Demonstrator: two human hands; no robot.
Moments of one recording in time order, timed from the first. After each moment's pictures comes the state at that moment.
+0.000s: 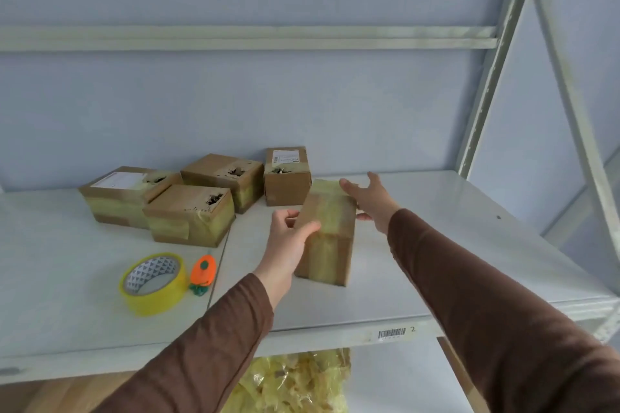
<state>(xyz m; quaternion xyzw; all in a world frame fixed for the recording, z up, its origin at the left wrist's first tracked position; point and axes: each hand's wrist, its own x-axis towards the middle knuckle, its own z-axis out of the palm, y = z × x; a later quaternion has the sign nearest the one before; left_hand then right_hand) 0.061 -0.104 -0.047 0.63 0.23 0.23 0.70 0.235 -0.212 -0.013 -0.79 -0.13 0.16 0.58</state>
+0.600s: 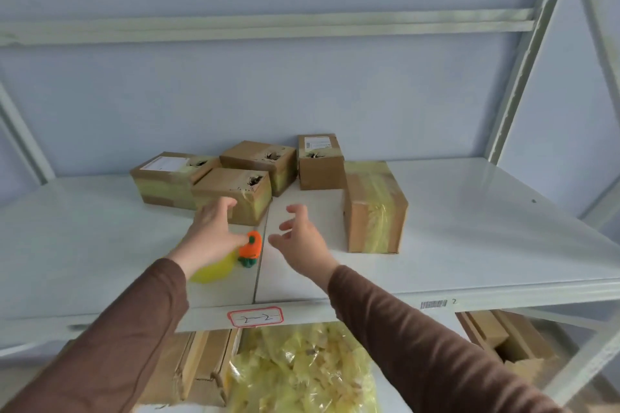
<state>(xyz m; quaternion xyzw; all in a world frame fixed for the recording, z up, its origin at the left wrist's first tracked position) -0.068 0.060 -0.048 0.91 0.30 0.14 0.24 0.029 -0.119 -0.058 -0.80 -0.36 0.14 0.46</state>
